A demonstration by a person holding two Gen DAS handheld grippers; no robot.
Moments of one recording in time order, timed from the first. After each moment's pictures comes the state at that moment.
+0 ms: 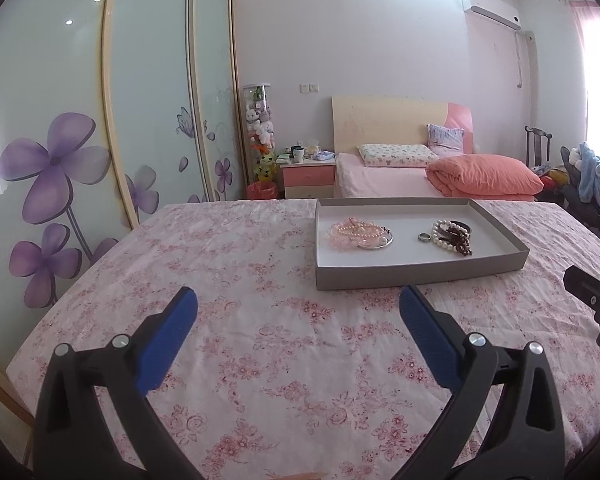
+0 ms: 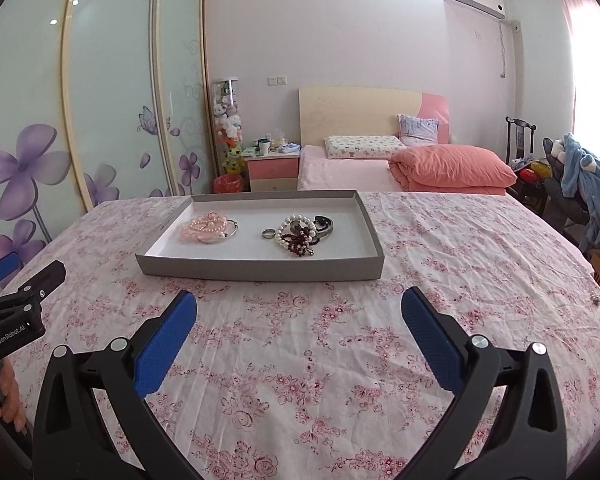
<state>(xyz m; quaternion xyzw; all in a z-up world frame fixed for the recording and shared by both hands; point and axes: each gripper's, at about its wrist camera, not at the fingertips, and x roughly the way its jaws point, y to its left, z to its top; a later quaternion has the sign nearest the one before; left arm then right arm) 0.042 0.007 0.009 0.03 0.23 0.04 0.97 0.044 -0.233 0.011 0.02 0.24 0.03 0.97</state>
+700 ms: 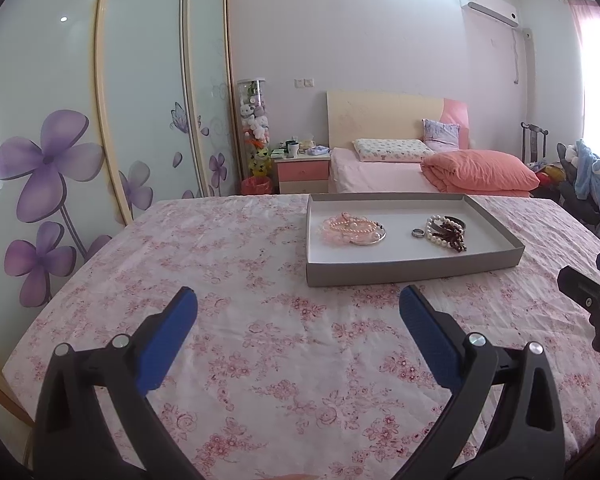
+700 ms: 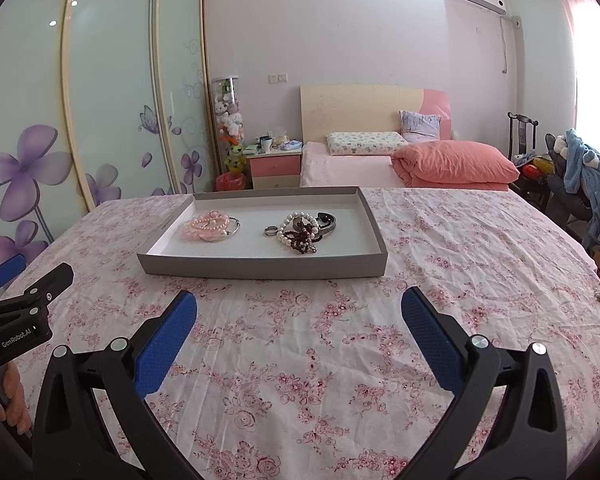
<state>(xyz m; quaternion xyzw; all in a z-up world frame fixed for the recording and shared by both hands) 0.045 0.001 0.008 0.03 0.24 0.03 0.97 0.046 -0.231 0.009 0.03 0.25 0.03 0.97</state>
